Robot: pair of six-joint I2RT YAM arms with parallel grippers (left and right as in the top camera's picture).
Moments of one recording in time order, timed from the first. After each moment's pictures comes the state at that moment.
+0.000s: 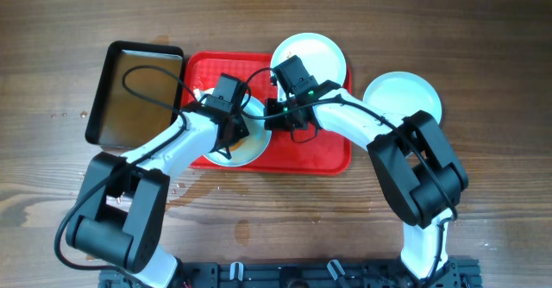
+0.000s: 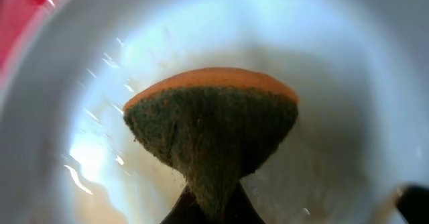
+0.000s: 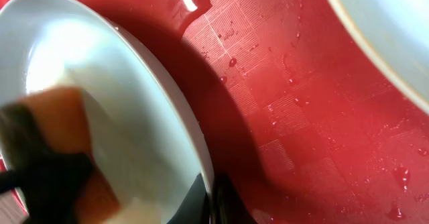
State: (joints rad) left arm -0.39 1.76 0.95 -0.51 -0.13 -0.77; right arm 0.58 2.06 1.29 -0.40 -0.33 0.57
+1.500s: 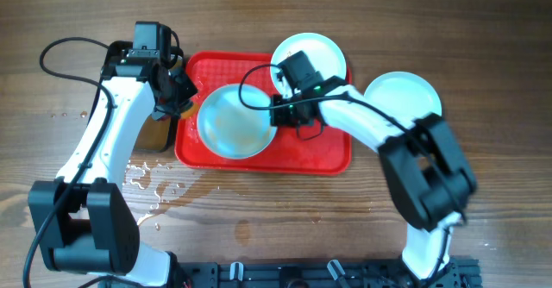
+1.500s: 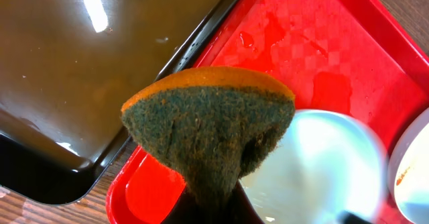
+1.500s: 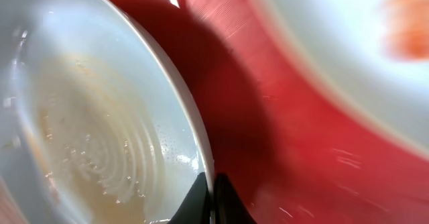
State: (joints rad) left arm -0.06 1.69 1.30 -0.89 0.01 -0.64; right arm 0.55 1.99 1.29 -0.46 -0.28 0.54
